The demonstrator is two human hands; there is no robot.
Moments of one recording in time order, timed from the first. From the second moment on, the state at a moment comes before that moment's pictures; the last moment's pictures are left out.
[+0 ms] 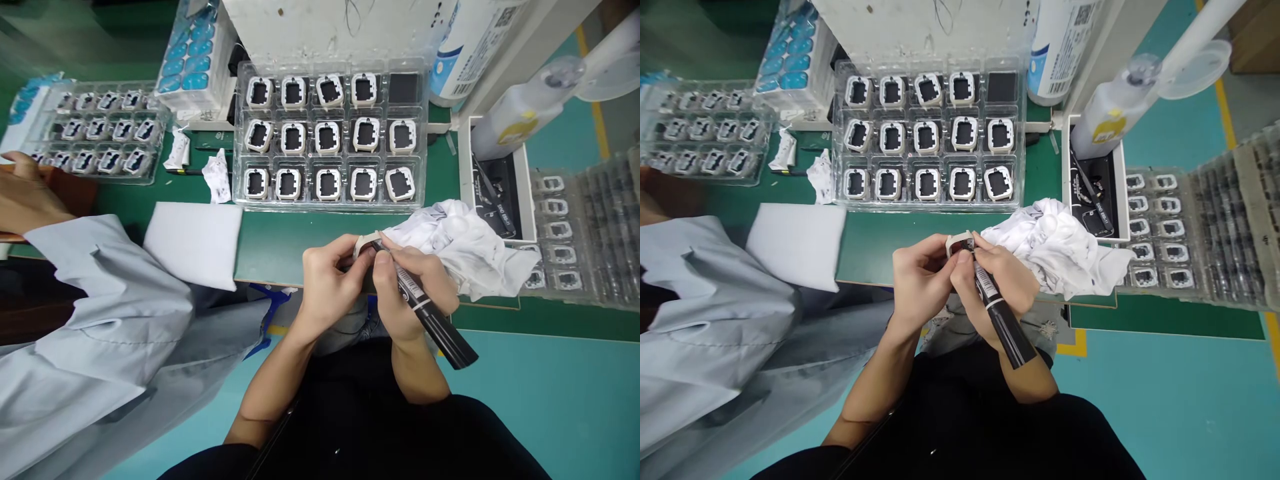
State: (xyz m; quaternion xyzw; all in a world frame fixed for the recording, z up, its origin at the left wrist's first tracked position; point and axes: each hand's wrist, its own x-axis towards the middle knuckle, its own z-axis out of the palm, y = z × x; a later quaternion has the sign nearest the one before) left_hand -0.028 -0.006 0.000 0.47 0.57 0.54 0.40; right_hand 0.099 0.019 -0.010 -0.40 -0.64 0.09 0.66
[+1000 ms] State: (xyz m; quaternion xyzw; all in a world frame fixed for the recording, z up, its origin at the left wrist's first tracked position) left_hand -0.034 0.003 0.008 0.42 0.54 0.54 0.49; right_hand 0.102 0.018 -0.011 -0.41 -0.64 0.11 0.65
